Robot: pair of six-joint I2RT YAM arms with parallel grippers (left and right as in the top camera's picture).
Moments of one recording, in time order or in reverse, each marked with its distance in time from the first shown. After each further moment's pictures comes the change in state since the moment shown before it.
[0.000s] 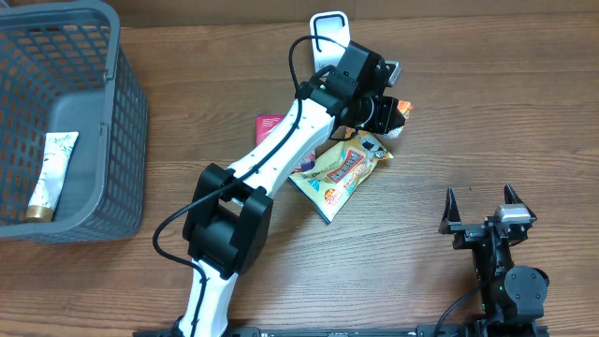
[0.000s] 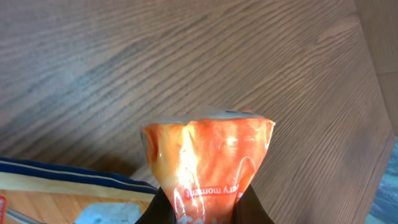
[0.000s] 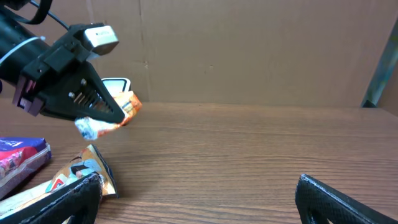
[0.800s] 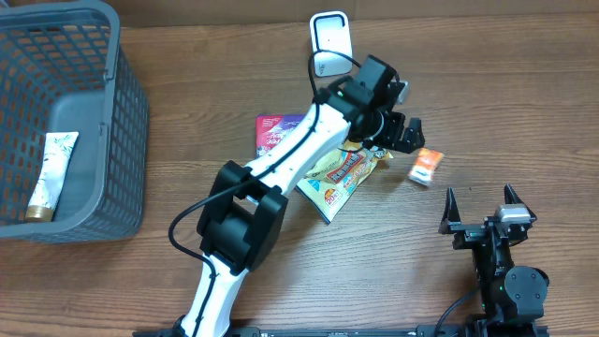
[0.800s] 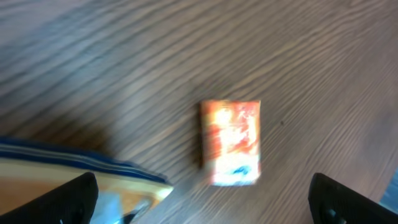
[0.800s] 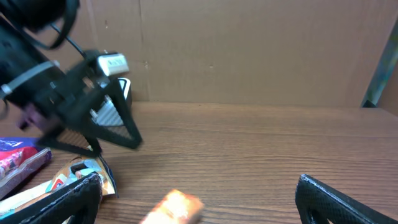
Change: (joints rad) left arm -0.032 0.061 0.061 -0.132 -0.033 0.001; right arm 0.000 0.000 0.000 0.000 0.000 0.000
